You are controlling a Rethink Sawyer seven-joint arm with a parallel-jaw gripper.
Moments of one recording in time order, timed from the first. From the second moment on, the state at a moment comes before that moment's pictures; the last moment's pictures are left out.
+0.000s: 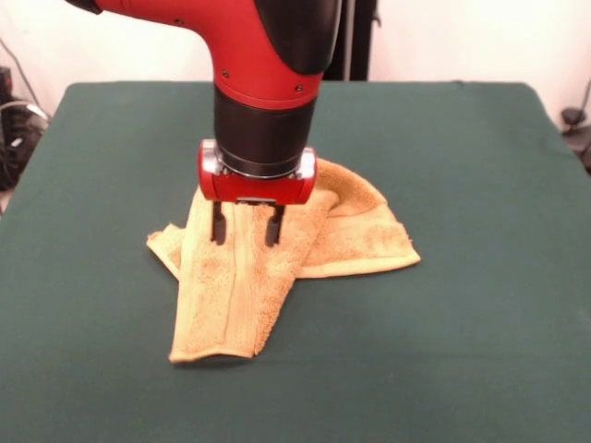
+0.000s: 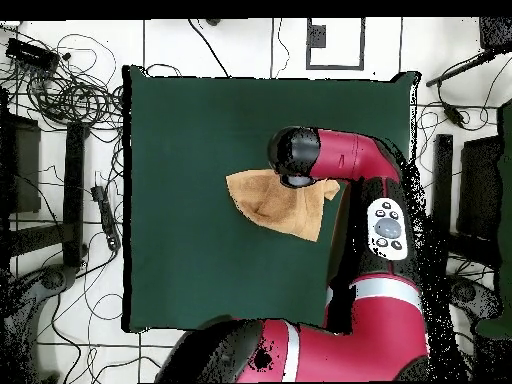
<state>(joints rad) -0.23 -0.35 -0.01 1.15 -0.19 0.81 1.57</state>
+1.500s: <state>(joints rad) -0.24 -0.36 -0.01 1.21 -0.20 0.71 1.57</state>
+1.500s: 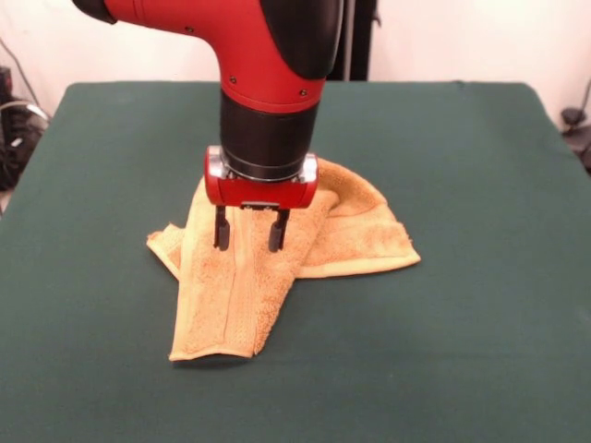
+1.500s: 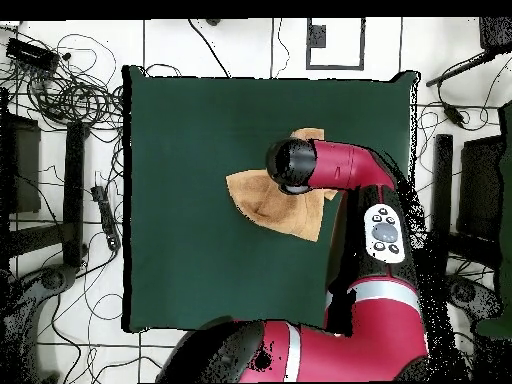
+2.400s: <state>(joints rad) -0.24 -0.35 -0.01 1.21 -0.21 0.68 1.57</state>
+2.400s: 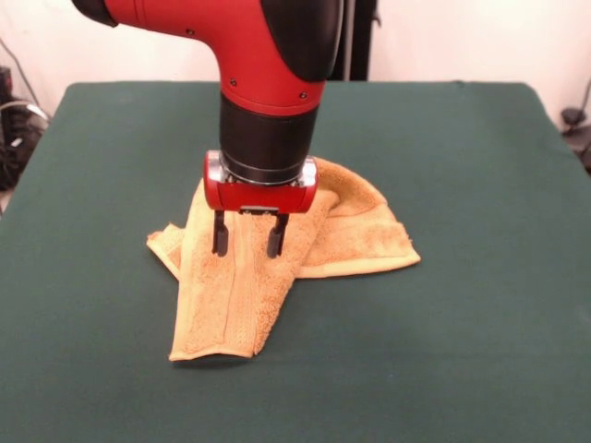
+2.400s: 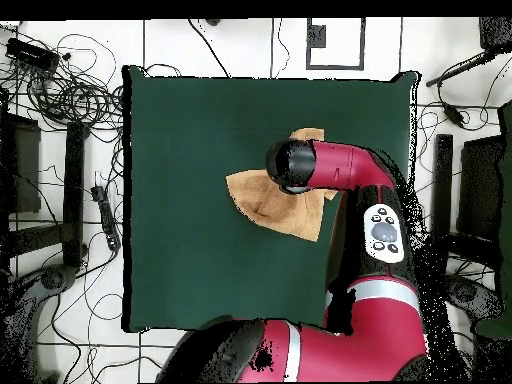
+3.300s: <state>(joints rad) -0.24 -0.35 -0.01 1.21 -0.21 0.68 1.57</state>
